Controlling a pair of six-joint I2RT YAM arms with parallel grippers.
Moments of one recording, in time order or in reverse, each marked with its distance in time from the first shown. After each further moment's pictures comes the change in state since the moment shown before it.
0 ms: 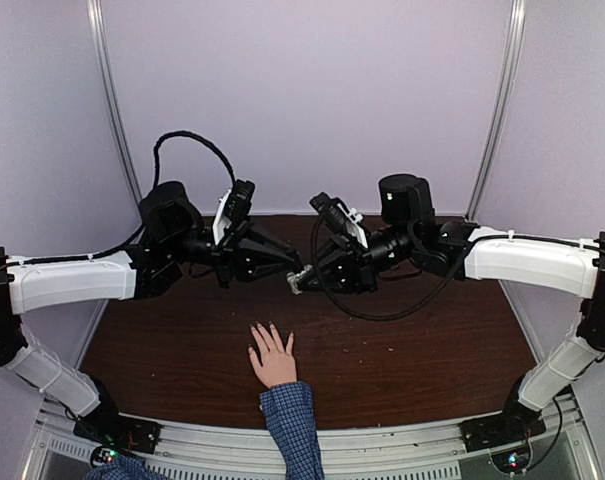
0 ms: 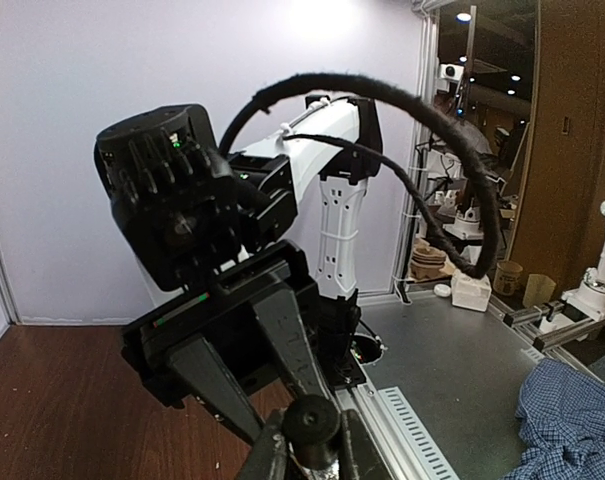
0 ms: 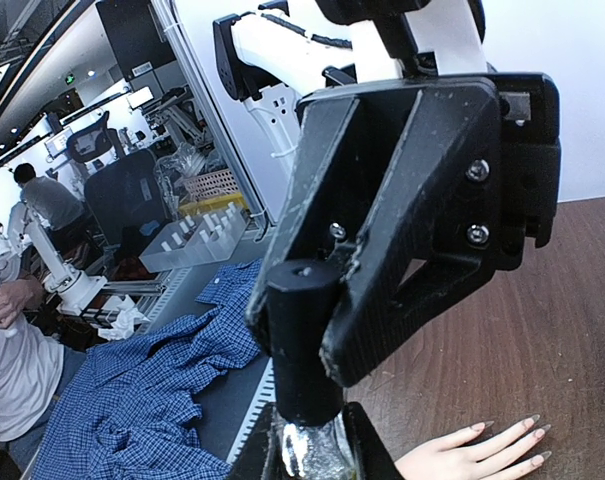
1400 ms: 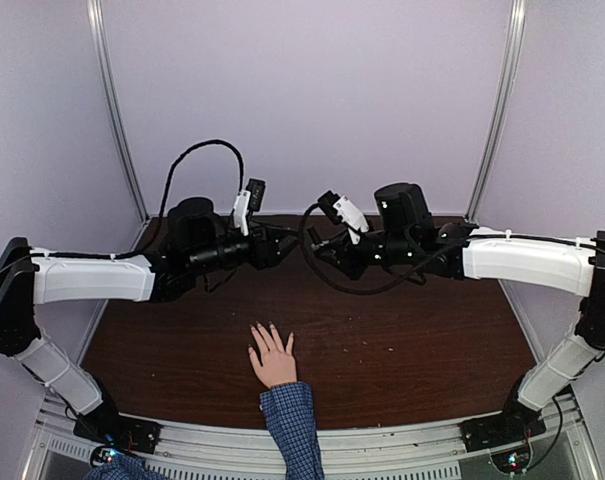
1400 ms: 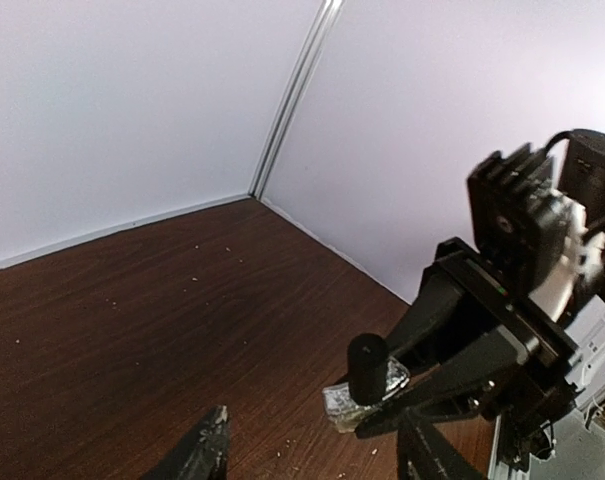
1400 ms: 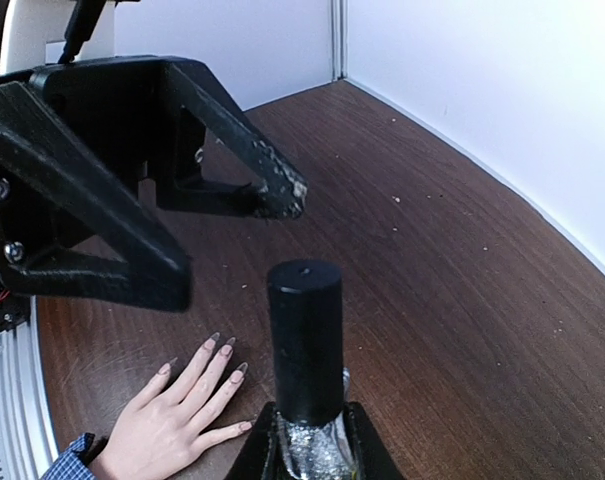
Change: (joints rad) left arm 0.005 0.117 -0.004 -0.112 -0.791 -0.203; right arm -0.023 0.012 -0.012 -0.143 0.892 -0.130
